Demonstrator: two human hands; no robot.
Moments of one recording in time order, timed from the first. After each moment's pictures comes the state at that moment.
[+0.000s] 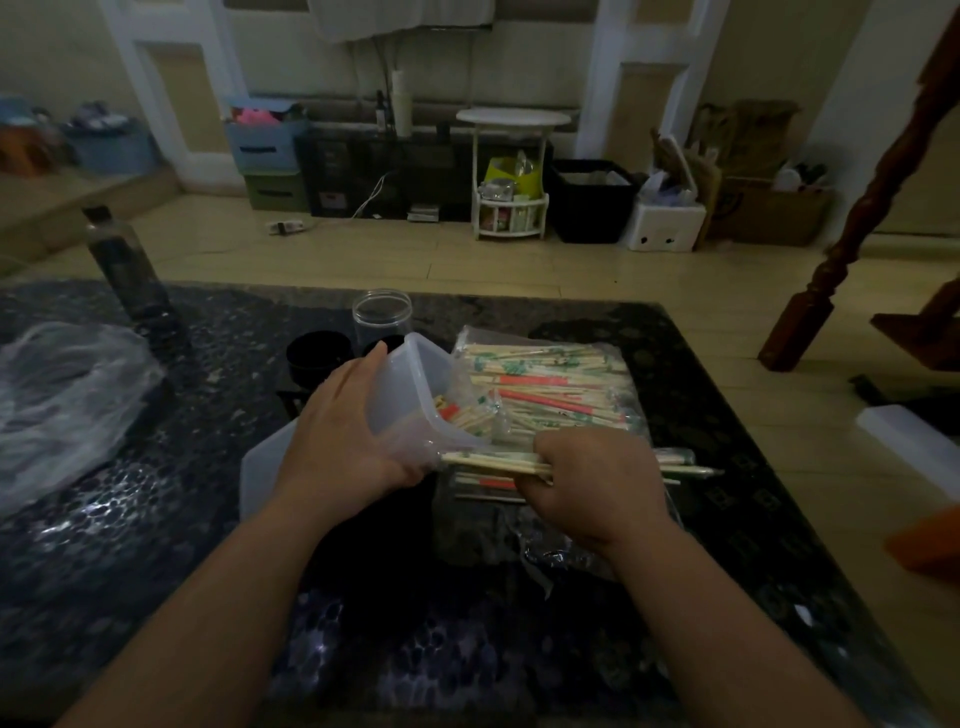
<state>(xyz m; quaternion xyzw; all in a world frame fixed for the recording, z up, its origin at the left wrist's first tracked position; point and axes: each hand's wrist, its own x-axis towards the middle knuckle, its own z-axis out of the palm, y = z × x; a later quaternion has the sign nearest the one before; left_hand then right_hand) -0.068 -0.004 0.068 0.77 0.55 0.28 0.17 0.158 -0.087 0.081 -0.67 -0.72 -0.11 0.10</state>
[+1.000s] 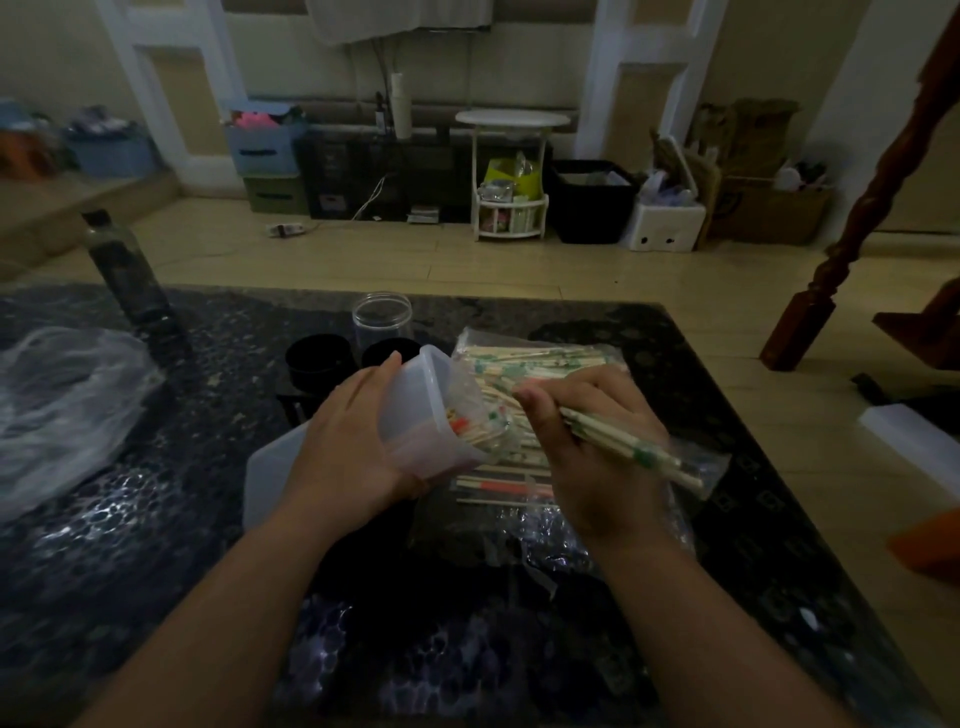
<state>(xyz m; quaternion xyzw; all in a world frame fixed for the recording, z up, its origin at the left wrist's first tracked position) -0.064 -0.006 0.066 0.79 0.52 0.27 0.17 0.139 -0.082 0.085 -0.51 -0.60 -0.08 0.61</state>
